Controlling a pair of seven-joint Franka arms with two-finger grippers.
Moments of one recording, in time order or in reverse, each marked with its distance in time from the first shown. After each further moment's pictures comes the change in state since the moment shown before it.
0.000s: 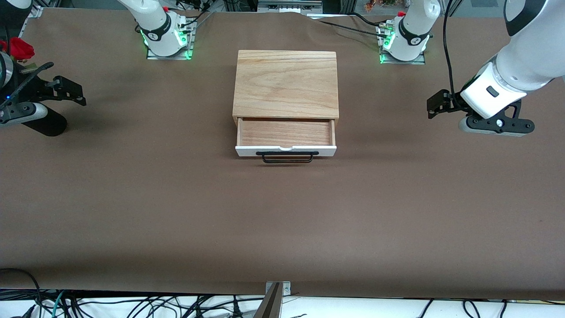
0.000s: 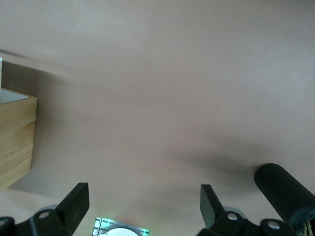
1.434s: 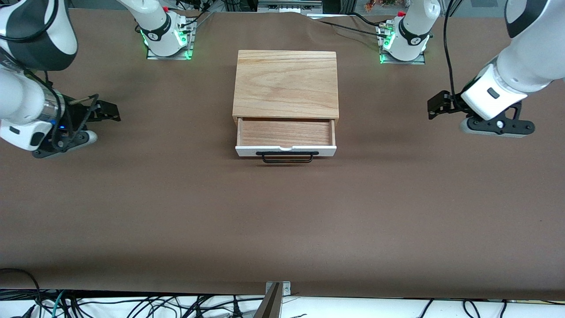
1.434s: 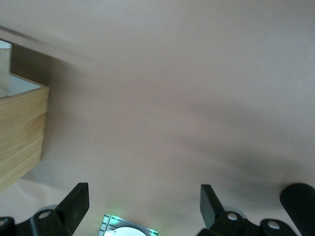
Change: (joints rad) left arm -0.008 0.011 -0.006 0.000 -0.008 0.000 0.000; right arm 0.071 0.150 0.029 0.038 0.046 0.003 -0.009
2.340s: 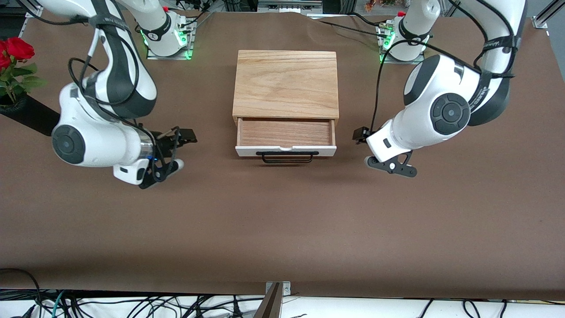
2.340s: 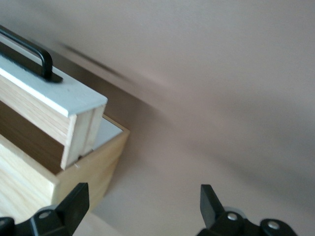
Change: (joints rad) left arm -0.164 0.288 -0.013 0.000 -0.123 0.262 -0.003; right arm 0.131 0.294 0.031 0.107 0.295 0.151 0.004
